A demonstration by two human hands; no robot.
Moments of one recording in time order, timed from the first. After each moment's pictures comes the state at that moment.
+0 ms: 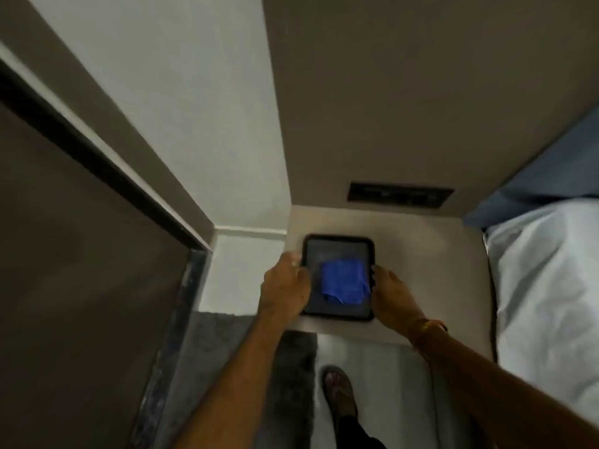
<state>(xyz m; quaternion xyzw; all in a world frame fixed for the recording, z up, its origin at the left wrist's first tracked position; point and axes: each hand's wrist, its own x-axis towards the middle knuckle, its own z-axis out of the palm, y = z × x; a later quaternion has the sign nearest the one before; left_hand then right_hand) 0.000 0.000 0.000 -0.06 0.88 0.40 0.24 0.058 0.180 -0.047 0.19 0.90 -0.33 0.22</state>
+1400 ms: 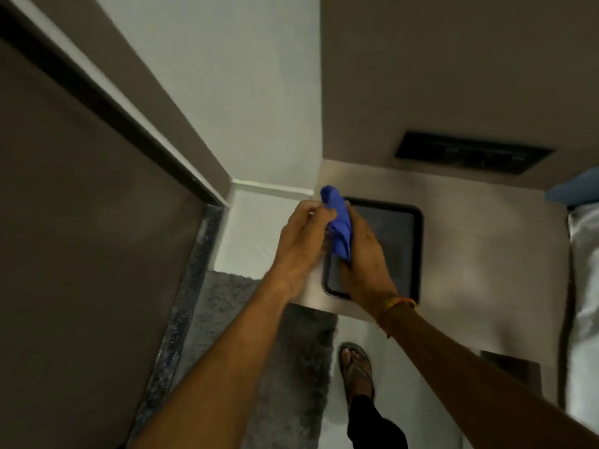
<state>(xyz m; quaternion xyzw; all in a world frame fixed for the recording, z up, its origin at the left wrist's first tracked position) -0.050 -0.003 -0.077 -0.12 0.75 0.61 0.22 -0.007 0.094 -0.114 0.08 0.82 -0.57 0.02</state>
